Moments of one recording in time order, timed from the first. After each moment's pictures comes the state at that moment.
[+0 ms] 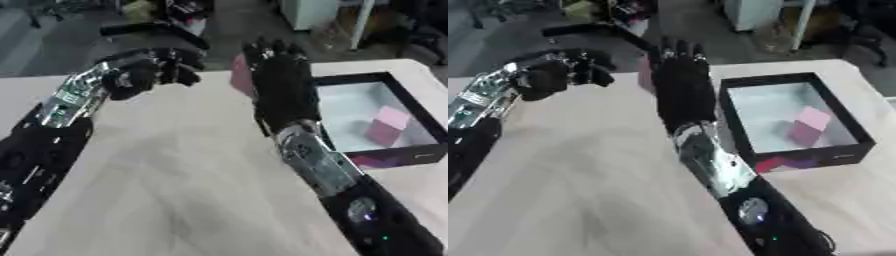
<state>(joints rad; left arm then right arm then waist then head) -0.78 0.50 -0.19 -1.13 0.34 -0.15 -0.77 -0.62 -0.17 0.46 -1.64 1.63 0.59 0.10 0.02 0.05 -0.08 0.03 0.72</state>
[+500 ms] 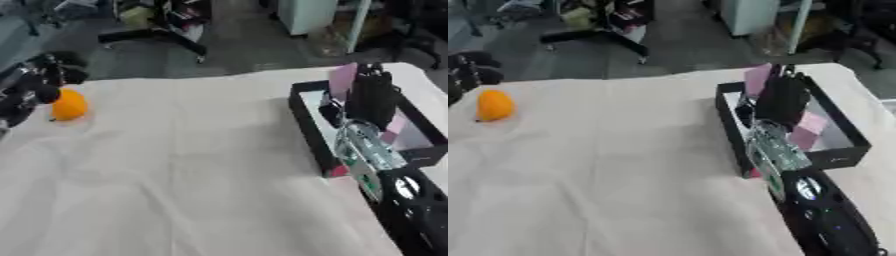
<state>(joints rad) -0.54 0.59 0.07 -1.23 0.17 -0.17 -0.45 -0.66 -0.27 0.23 -1.21 1.10 0.89 -0.15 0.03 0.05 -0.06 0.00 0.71</state>
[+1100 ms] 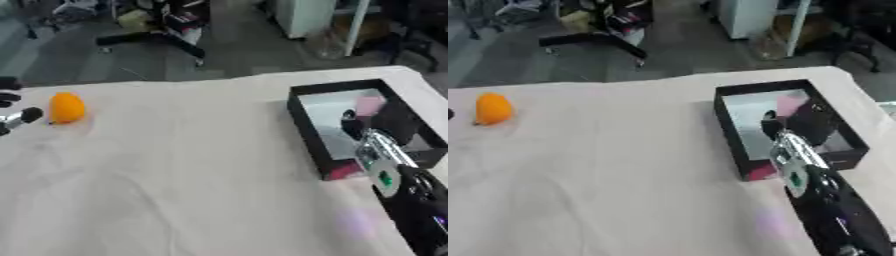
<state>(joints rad) -0.55 0.61 0.18 -1.00 -0.27 -0.20 -0.21 -0.68 -0.30 0.18 -1.08 0.98 0.90 -0.13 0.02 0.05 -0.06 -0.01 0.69</state>
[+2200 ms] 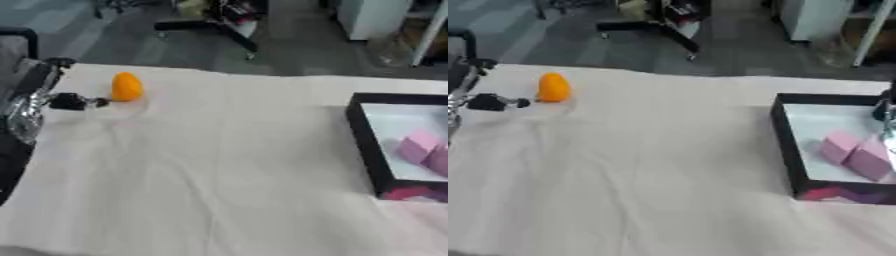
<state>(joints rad) -0.81 0.69 0.14 -0.51 -0.84 -0.16 0.23 -0.67 -0.31 0.18 -1.73 1.99 0.50 0.52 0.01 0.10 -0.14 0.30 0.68</state>
